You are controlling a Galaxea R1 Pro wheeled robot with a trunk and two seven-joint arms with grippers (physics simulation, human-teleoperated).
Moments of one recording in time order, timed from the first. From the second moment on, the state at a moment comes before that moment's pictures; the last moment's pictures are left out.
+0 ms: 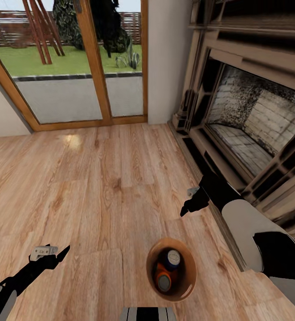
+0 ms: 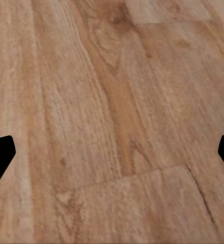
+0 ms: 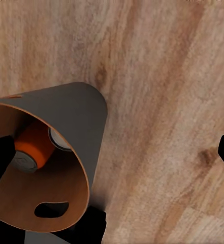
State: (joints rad) left arm -0.23 0.29 0.27 -1.01 0.16 0.00 -0.53; right arm -1.19 -0.03 0.10 -0.46 0.76 1.05 1.00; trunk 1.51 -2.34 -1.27
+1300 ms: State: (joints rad) left arm -0.23 0.29 0.27 -1.01 0.16 0.00 -0.53; right arm -1.19 -0.03 0.10 -0.49 0.76 1.05 1.00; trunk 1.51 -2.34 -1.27
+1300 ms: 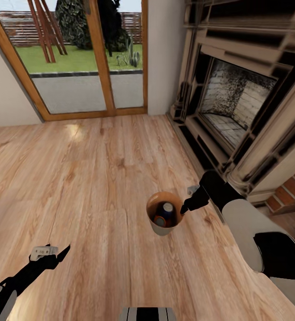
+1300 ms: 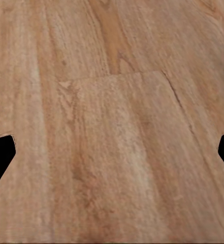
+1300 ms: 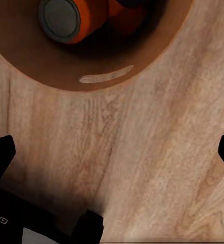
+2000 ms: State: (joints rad) left arm -0.23 0.29 0.27 -1.01 0.16 0.00 -0.53; right arm -1.19 -0.03 0.10 -0.49 0.76 1.05 0.98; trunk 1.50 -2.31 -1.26
